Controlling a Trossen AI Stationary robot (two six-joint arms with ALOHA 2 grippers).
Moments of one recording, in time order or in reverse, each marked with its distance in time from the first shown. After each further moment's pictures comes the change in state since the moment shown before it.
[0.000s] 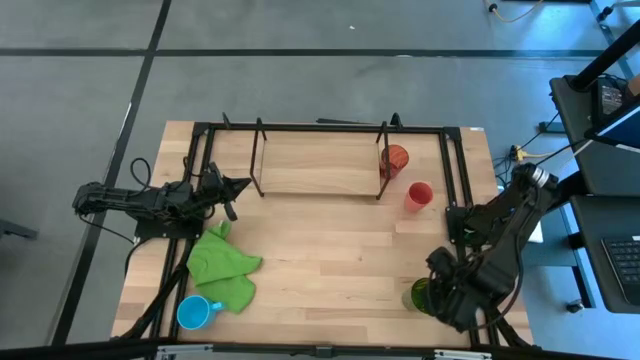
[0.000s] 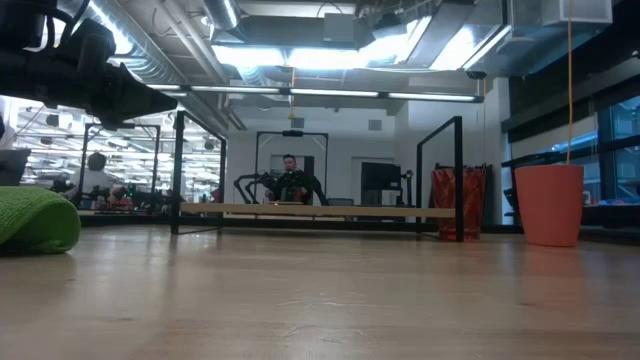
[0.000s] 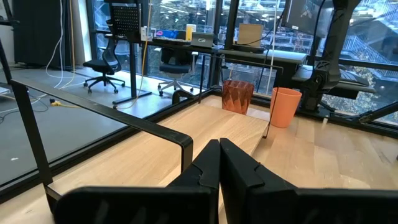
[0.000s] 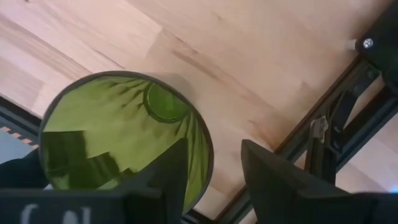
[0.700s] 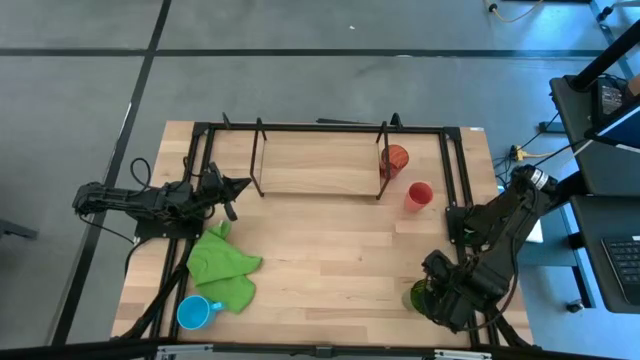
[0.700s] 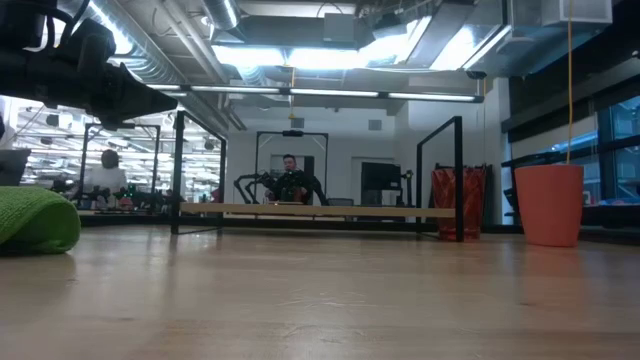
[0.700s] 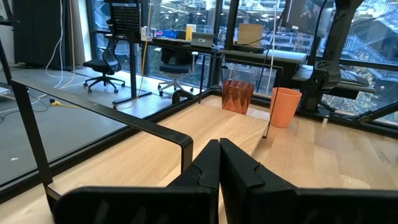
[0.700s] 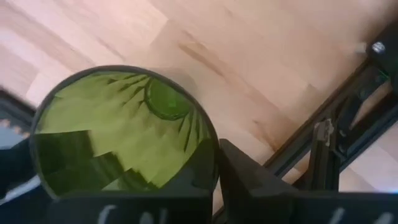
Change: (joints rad) left arm 0.000 0.000 0.000 0.000 0.000 0.000; right arm -0.031 0.021 0.001 0.021 -0.024 -0.096
